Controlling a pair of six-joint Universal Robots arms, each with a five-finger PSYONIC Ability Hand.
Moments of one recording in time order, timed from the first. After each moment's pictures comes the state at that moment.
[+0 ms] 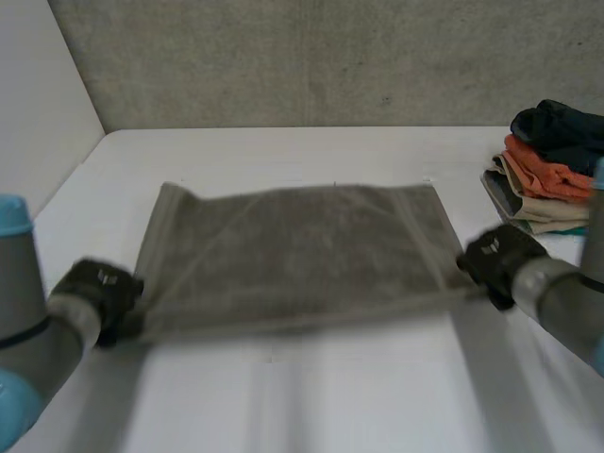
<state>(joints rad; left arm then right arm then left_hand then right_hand) 4.42 -1.75 -1.84 2.97 -1.73 3.83 1.82 -1.25 1.62 0.22 1.50 2.24 1.14 1.20 1.20 1.20 1.00 1.14 1.18 1.19 1.20 1.02</state>
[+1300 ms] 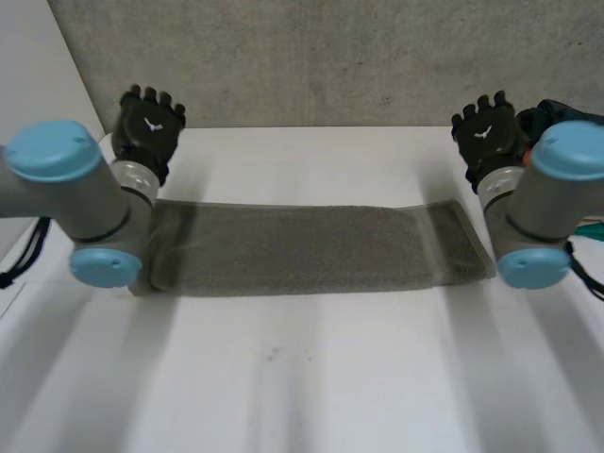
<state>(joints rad) 4.38 -2.21 -1.19 3.51 -1.64 3.91 1.87 -0.85 1.12 -0.32 1.62 2.38 0.19 0.21 0.22 0.20 0.05 0.22 0.21 0.21 0.22 0.05</state>
